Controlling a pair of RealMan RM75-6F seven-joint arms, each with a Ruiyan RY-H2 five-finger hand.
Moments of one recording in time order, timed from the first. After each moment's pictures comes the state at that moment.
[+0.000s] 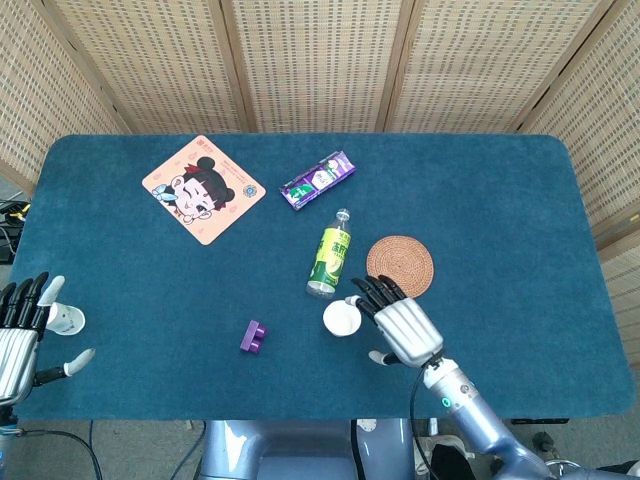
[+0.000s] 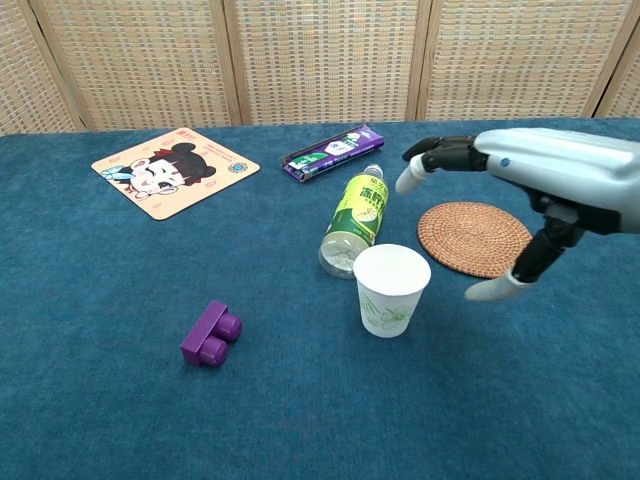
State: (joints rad) left arm -0.05 -1.16 -0.04 -1.66 1.58 1.59 0.20; right arm 0.50 -1.40 0.18 -1.91 -1.35 1.02 -0.49
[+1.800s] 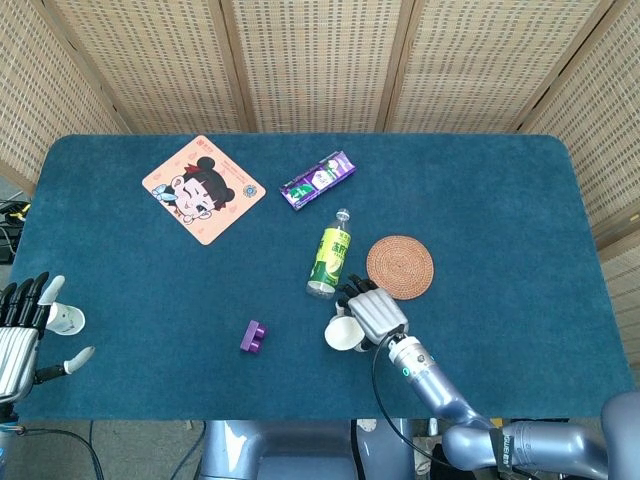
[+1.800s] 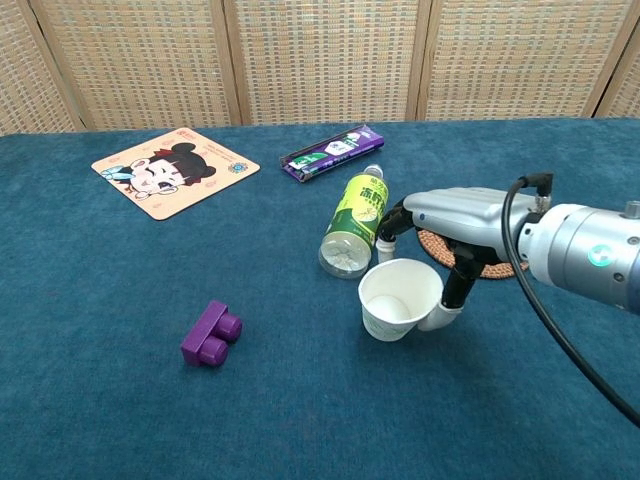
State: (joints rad) left arm -0.05 -1.17 -0.04 -1.64 1.57 1.57 0.18; right arm 0.75 -1.55 0.14 -1.71 -0.97 0.97 -0.58
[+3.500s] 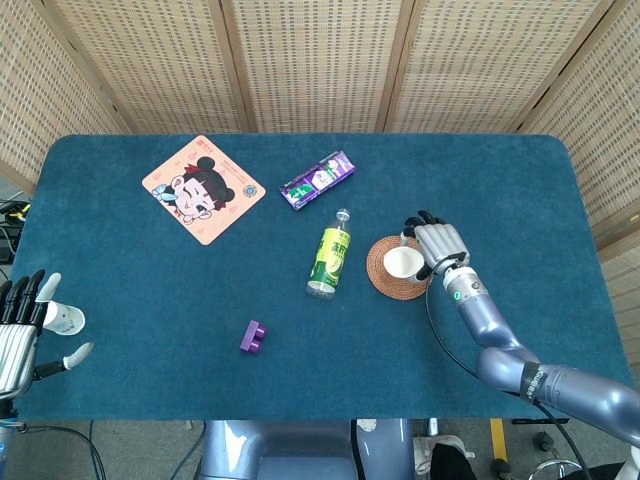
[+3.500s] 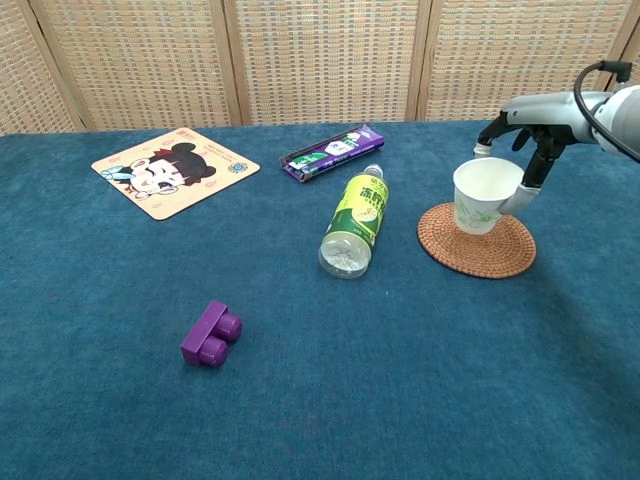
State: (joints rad) left arm -0.06 -1.19 -0.05 -1.62 1.53 1.56 0.22; right arm 0.87 -1.37 0.23 -1.41 -0.74 0.74 -0.36
